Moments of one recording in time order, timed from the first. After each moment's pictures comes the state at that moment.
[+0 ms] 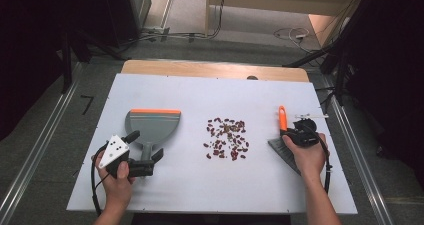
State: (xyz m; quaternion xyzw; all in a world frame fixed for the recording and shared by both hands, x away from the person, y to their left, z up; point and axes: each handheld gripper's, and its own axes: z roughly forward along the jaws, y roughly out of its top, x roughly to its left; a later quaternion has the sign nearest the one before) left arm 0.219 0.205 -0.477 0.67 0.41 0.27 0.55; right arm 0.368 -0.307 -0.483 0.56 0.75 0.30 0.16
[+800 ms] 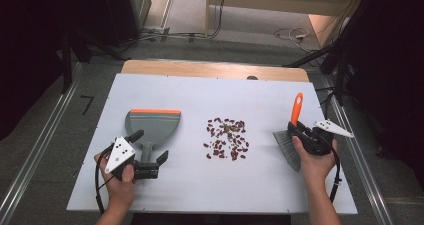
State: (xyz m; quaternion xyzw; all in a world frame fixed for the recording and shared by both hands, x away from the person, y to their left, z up) left arm 0.213 0.190 -0.467 0.69 0.38 0.29 0.55; right arm 0.326 -0.323 -0.462 0.51 0.68 0.47 0.25
